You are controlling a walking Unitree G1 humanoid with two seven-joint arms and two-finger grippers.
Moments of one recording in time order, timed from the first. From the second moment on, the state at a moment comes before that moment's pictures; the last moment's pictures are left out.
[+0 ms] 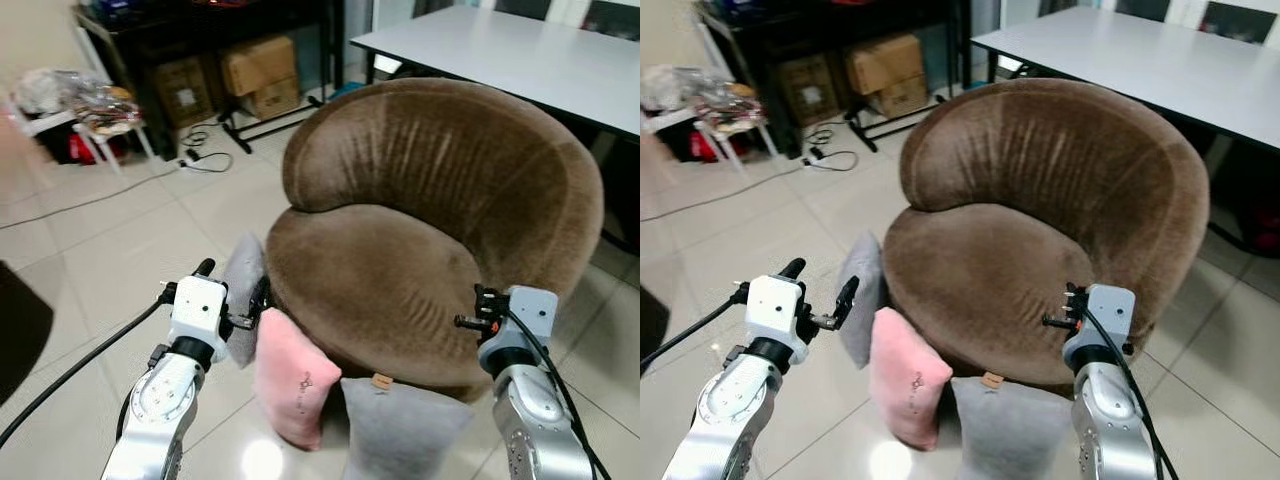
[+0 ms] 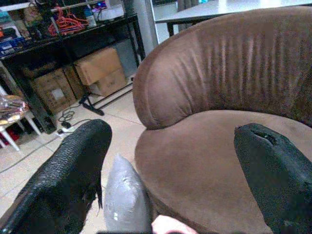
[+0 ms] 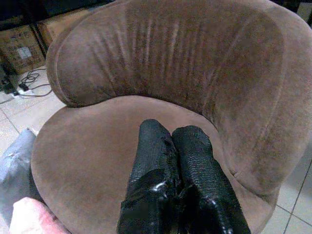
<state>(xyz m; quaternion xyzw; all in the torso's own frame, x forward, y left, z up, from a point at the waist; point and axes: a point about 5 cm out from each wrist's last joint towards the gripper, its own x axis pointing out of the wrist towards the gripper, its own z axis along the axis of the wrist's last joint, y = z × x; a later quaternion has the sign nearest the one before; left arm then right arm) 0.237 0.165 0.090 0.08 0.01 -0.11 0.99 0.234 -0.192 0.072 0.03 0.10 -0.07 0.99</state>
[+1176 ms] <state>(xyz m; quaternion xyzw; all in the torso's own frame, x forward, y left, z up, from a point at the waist) 0.230 0.159 0.088 0.10 0.00 -0.12 0.99 0.227 -0.201 0.066 0.01 0.12 -0.06 0.99</state>
